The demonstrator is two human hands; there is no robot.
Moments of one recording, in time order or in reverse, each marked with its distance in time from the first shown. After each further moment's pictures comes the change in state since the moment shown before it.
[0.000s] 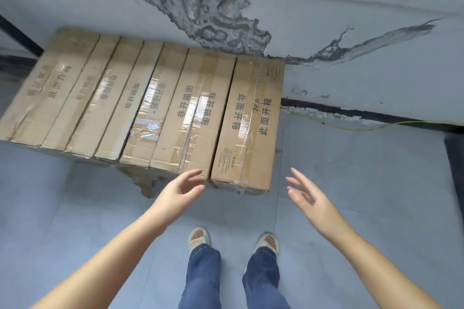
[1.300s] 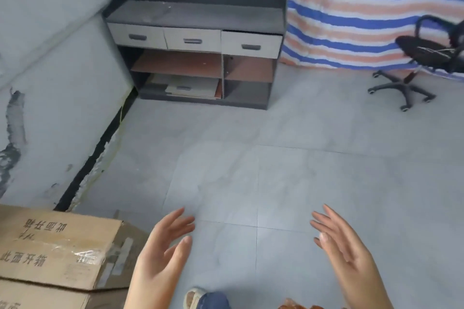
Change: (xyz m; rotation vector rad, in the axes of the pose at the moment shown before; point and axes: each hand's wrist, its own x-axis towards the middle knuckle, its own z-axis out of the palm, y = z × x) left_hand -0.279 -0.030 0.025 0.370 -1.136 0.719; right_hand -0.470 0.050 0.383 0.718 1.904 0.060
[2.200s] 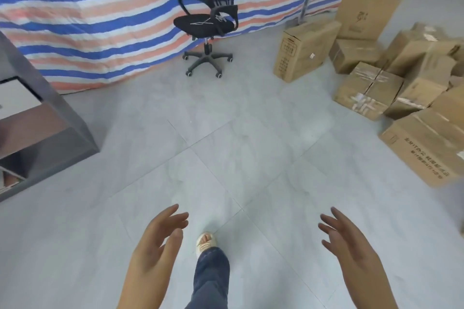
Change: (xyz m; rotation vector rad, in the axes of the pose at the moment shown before) left_hand -0.007 0.043 0.463 0.163 -0.740 0.100; right_hand -0.017 0.076 -0.386 0.069 0.849 0.224
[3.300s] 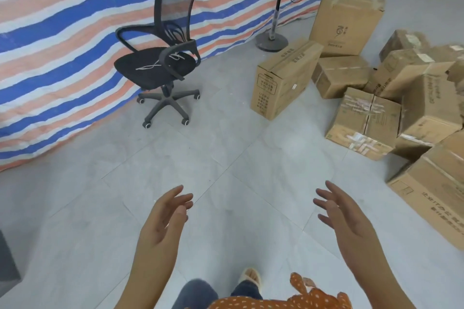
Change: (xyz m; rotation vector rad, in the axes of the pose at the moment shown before) left_hand 0.588 0.147 0.243 -0.080 -0.156 0.045; right_hand 0.593 -0.166 0.091 -0.001 0.112 -0.031
